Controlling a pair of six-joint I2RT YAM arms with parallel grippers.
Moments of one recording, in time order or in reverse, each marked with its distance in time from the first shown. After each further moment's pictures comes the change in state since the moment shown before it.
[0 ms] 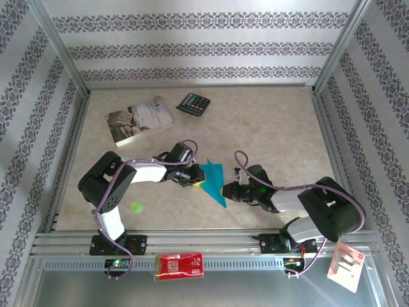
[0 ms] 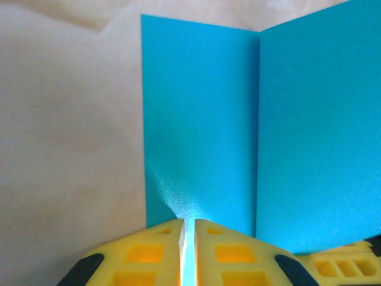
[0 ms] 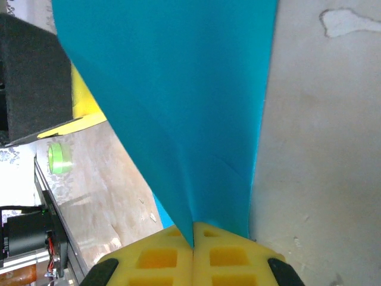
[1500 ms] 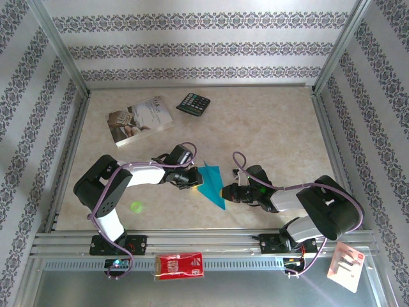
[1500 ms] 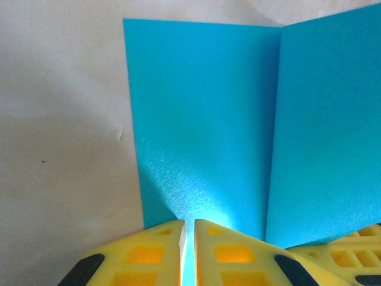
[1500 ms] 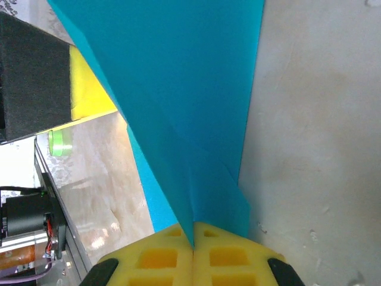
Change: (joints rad) left arm -0.019 -0.046 -0.014 -0.077 -0.053 0.026; right arm 0.007 0.019 0.000 0.003 -0.043 -0.044
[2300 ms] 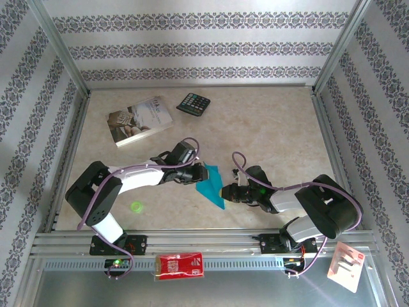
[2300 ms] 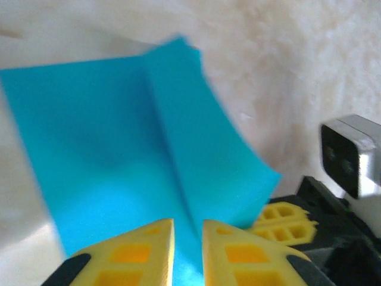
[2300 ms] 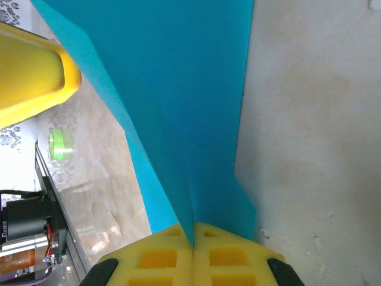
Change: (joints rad) left arm -0.063 -0.086 0.047 0.000 -0.044 0.013; right arm 0.015 0.018 -0.007 0.043 0.016 0.018
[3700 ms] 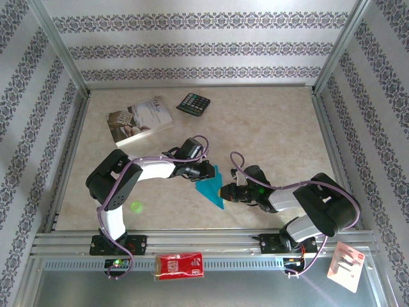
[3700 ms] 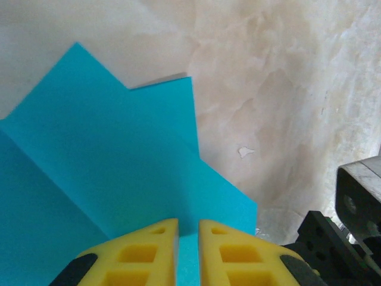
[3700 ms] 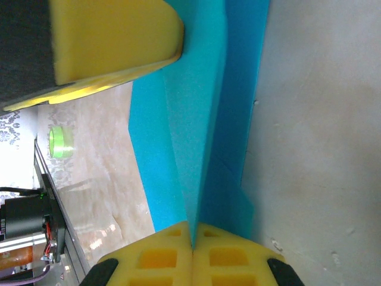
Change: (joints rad) left arm 0.026 0.203 0.117 0.048 0.079 0.014; right arm 0.014 0.021 0.015 0.008 0.002 -0.007
